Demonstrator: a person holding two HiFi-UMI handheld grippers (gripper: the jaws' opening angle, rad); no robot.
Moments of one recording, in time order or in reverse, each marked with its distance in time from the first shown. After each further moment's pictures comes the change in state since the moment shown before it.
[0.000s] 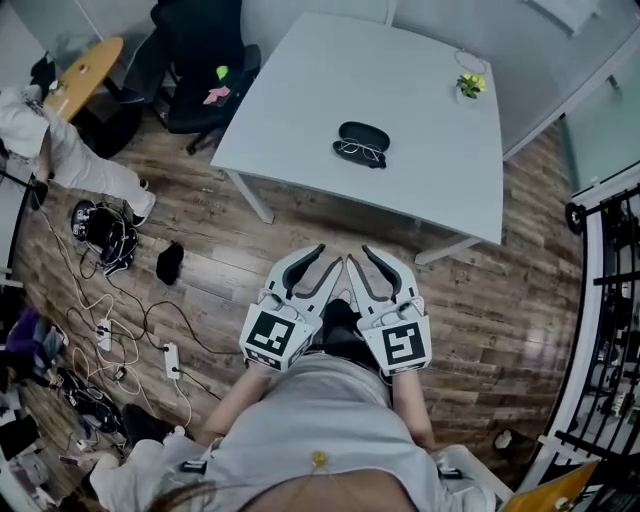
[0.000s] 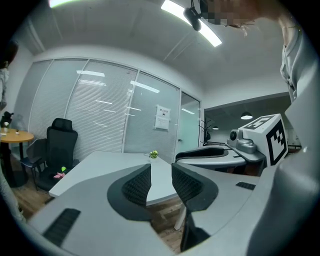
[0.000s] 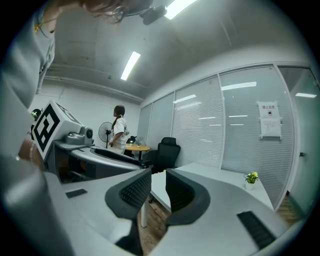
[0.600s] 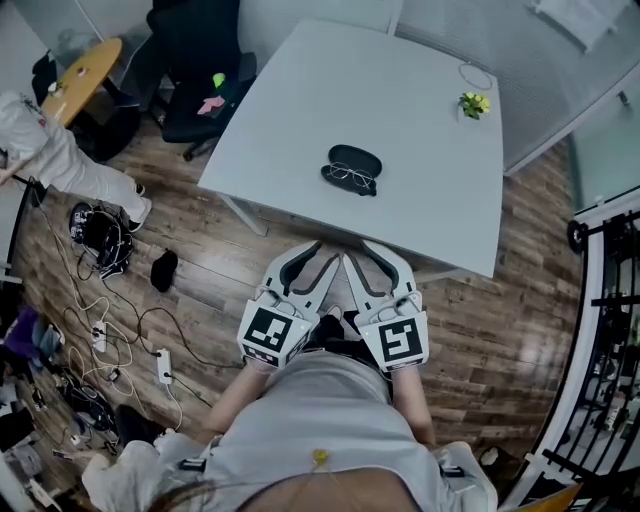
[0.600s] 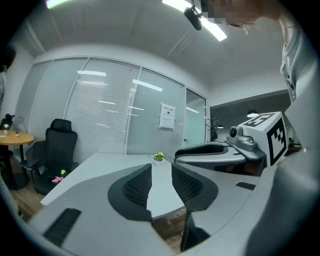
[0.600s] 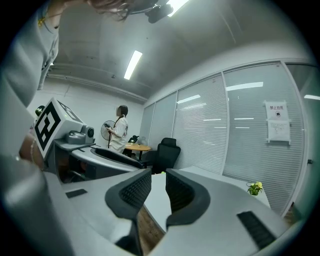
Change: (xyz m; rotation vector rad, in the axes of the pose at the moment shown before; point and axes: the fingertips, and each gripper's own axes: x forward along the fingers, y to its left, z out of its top) left arm 0.091 0.035 0.022 0.002 0.004 0.046; right arm 0.056 -0.084 0.007 -0.050 -0.006 0.052
